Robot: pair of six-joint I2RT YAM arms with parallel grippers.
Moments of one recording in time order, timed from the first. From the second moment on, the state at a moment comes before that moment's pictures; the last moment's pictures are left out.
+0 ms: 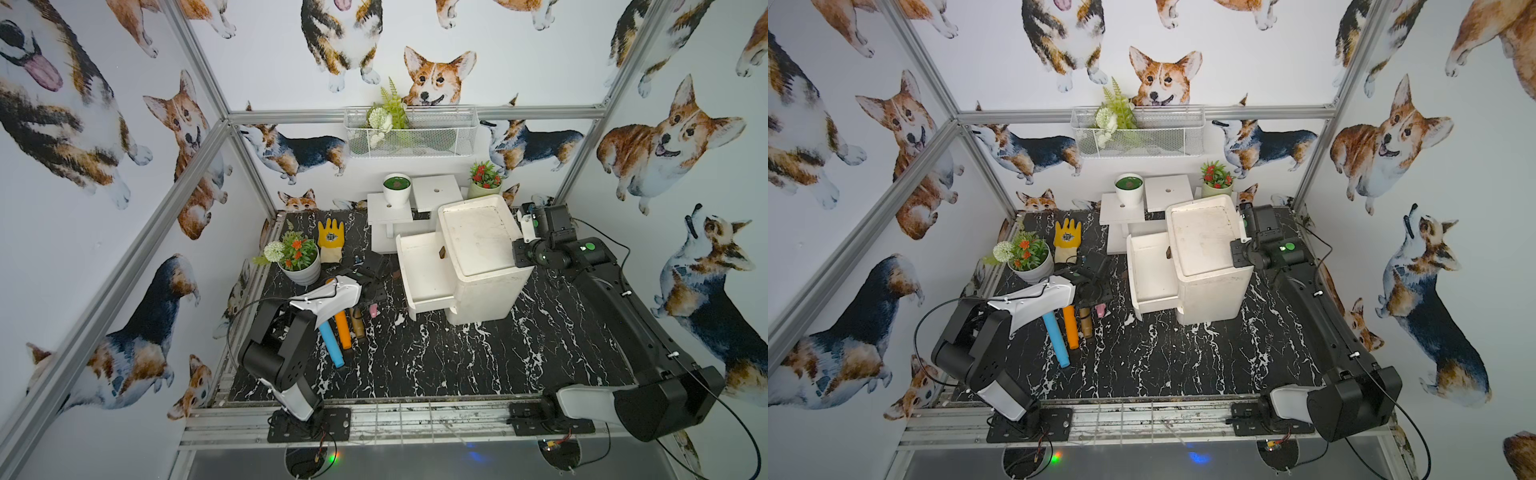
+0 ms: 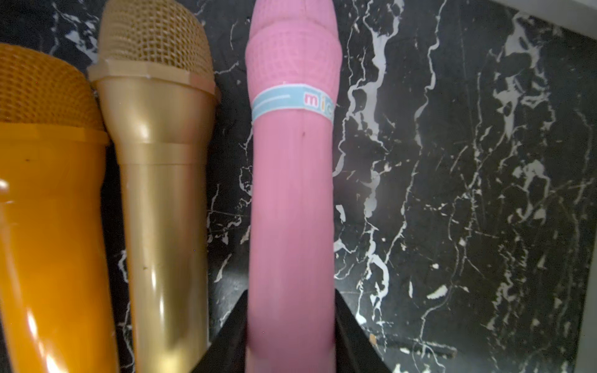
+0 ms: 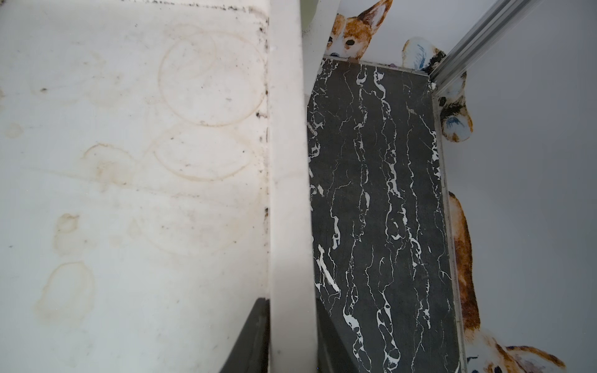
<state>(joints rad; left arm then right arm) -0.50 1.69 1.02 -0.52 -0.20 -0.74 0.29 1.31 1.36 -0.93 0.17 0.05</state>
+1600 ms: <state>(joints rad) -0.51 1.35 1.02 -0.52 -0.18 -0.71 0.29 1.31 1.37 -0.94 0.17 0.05</state>
